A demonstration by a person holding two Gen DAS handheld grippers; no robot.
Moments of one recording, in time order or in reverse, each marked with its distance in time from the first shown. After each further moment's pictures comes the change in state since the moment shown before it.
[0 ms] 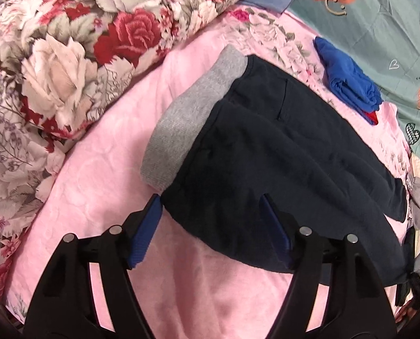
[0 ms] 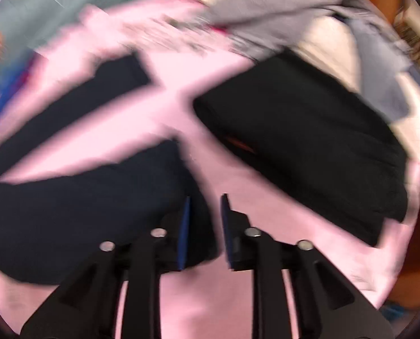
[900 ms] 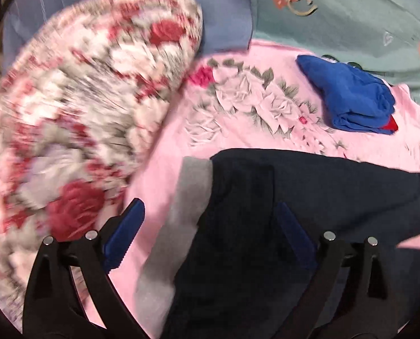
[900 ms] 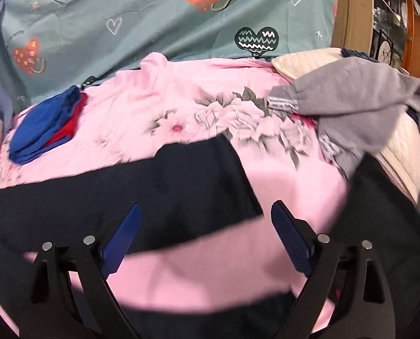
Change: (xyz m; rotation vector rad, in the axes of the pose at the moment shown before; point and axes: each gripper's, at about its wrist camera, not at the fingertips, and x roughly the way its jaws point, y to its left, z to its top) left arm 0.038 -0.078 0.105 0.286 -0.173 0.174; right arm 0.015 0.100 0.122 -0.117 -0.275 0.261
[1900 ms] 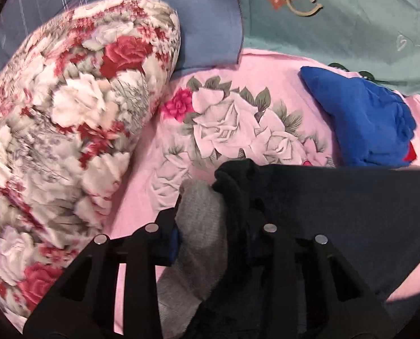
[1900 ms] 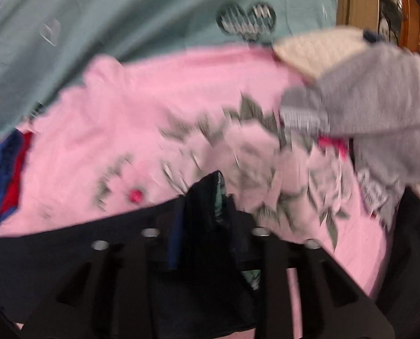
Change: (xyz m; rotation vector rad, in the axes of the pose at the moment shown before) left arm 0.047 -0.045 0.060 0.025 -0.041 0.032; right arm 0.118 -0.017 0.074 0.126 0.100 -0.063
